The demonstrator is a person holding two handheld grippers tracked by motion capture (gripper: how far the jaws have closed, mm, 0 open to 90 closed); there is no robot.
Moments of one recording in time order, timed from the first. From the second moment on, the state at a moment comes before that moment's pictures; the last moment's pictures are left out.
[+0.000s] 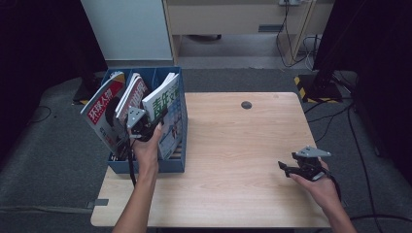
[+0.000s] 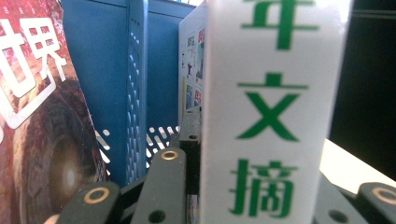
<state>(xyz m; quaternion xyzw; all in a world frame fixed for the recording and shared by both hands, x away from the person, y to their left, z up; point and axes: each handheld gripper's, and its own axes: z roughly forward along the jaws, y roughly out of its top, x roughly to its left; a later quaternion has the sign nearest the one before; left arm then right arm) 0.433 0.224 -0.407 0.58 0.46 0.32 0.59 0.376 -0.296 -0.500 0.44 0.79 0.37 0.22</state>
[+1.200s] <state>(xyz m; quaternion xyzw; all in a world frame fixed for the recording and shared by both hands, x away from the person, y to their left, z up) 0.408 0.234 -0.419 0.59 0.49 0.34 0.55 0.375 -0.294 -0.498 0.44 0.79 0.36 0.22</state>
